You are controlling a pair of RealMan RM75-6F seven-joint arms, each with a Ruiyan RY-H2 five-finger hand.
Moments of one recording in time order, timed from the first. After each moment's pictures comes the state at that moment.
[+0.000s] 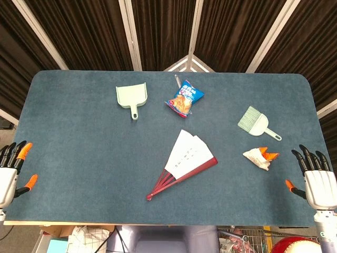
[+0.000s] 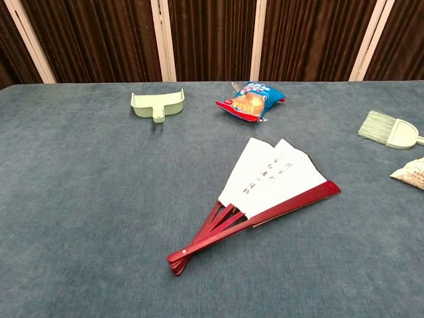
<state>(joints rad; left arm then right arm) -0.09 -1.15 -0.05 -1.58 1.56 1.56 0.07 0.09 -1.20 0.09 -1.47 -1.53 1.54 -0.06</state>
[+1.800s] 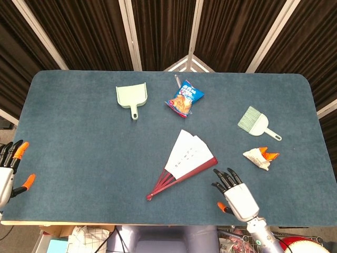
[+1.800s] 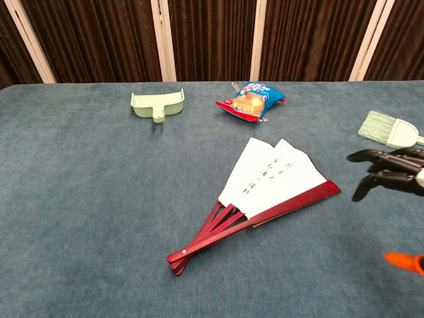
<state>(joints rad) -0.08 -1.14 -0.05 -1.58 1.56 1.56 0.03 0.19 -1.51 -0.04 -1.49 -1.82 1.38 -0.26</state>
